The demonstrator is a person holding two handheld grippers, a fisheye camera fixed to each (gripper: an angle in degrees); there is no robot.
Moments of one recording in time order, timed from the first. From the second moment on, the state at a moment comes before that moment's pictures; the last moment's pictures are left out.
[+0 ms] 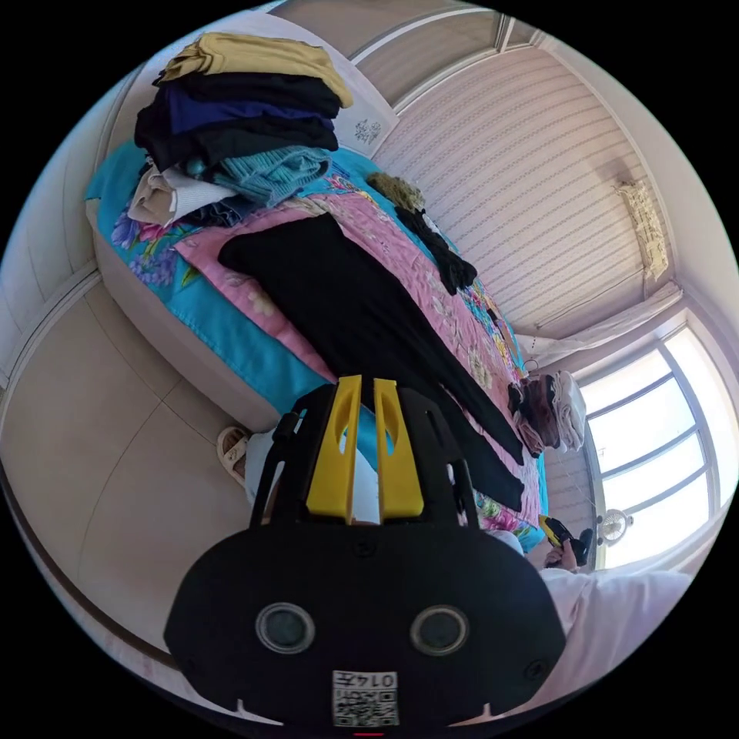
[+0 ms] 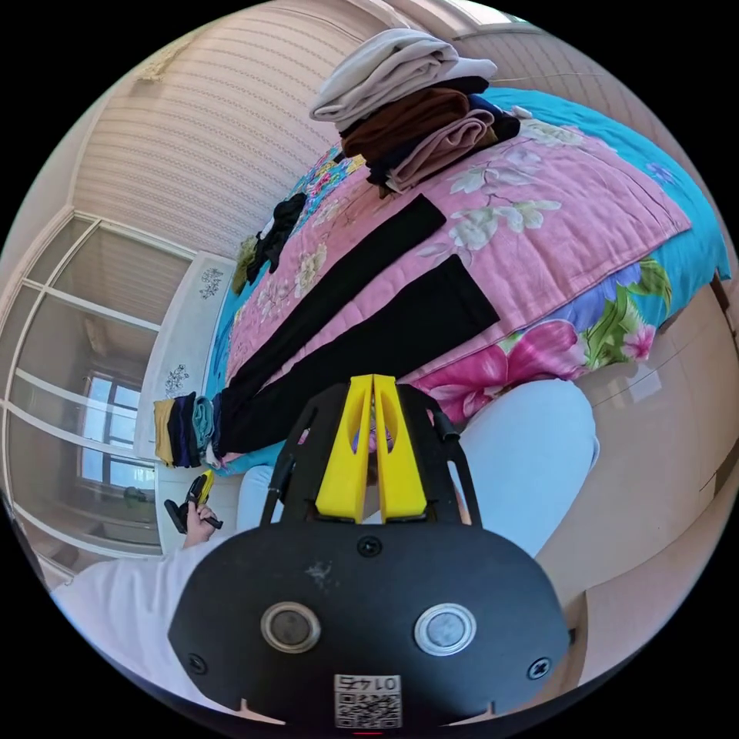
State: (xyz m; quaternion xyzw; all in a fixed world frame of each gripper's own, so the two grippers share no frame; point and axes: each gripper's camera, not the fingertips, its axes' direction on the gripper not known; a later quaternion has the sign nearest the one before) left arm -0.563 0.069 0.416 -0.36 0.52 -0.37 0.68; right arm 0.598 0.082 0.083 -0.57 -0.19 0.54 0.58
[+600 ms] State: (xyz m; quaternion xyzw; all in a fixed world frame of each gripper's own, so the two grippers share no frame) left arm -0.580 0.063 0.504 -0.43 0.50 -0.43 0.62; right arm 0.598 0.172 0.108 -0.57 -0.13 0.60 0.55
